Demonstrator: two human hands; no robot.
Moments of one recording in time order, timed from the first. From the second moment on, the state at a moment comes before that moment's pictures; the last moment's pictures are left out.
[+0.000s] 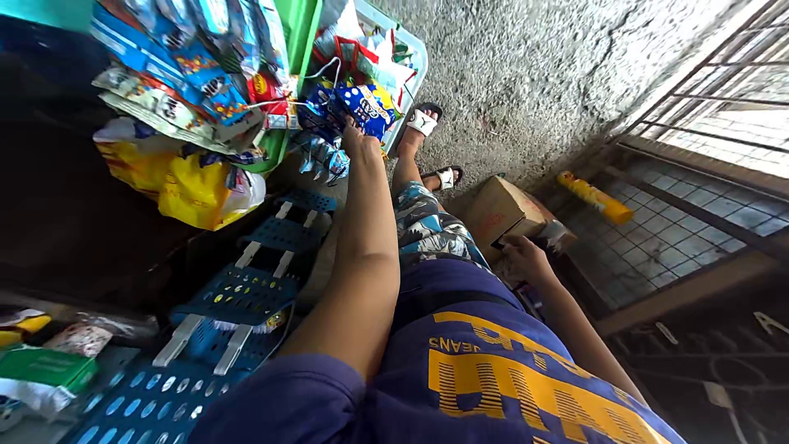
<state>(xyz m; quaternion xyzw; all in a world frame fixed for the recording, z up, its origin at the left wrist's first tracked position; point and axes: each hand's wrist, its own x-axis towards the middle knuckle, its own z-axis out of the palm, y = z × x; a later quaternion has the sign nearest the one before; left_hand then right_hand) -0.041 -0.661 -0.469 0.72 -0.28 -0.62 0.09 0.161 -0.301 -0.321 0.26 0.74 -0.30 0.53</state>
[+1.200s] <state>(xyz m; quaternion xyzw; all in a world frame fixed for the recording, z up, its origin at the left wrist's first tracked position) -0.025 -0.697 -0.463 0.71 -0.32 -0.63 -0.03 0.049 -0.328 -0.352 0.11 0.79 -0.29 0.53</state>
